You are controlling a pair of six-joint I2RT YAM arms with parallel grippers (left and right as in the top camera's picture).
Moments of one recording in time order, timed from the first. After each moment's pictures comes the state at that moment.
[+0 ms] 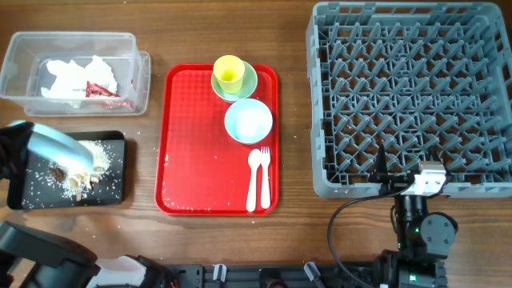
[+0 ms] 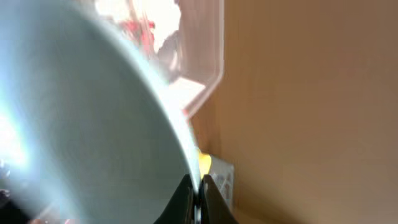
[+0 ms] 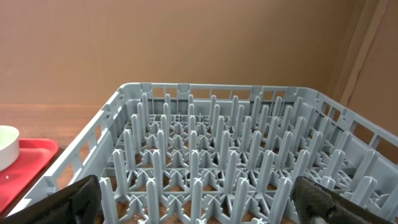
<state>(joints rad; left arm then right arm) 1.04 1.64 1.38 -1.04 1.02 -0.39 -0.17 0.01 0.01 0.00 -0.10 -0.05</state>
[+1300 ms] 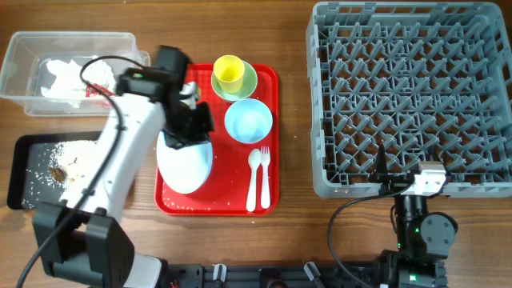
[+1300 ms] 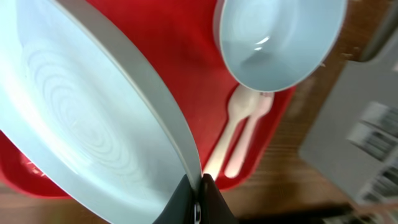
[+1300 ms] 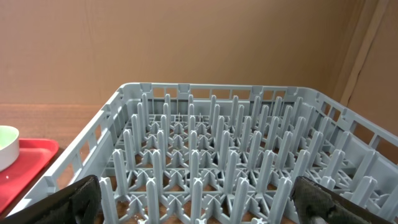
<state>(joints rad) -0.27 1.64 1.38 -1.22 0.24 -0.51 -0.17 0.01 0.01 0.00 -0.10 -0.05</state>
